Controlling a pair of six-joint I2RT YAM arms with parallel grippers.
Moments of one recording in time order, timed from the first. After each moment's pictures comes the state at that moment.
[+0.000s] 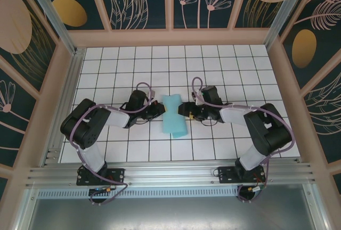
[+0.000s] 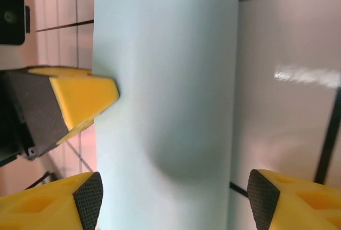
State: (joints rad) left arm -0.54 1.78 0.63 0.52 0.51 -0.98; right arm 0.49 1.60 0.68 0.07 -0.59 0.65
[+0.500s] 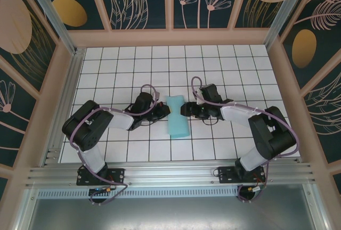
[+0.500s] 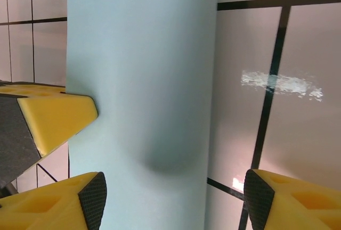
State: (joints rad) left arm -0.64 1.77 0.66 0.52 0.40 -1.06; right arm 0.51 1.55 0.74 -0.14 -0.46 0.55
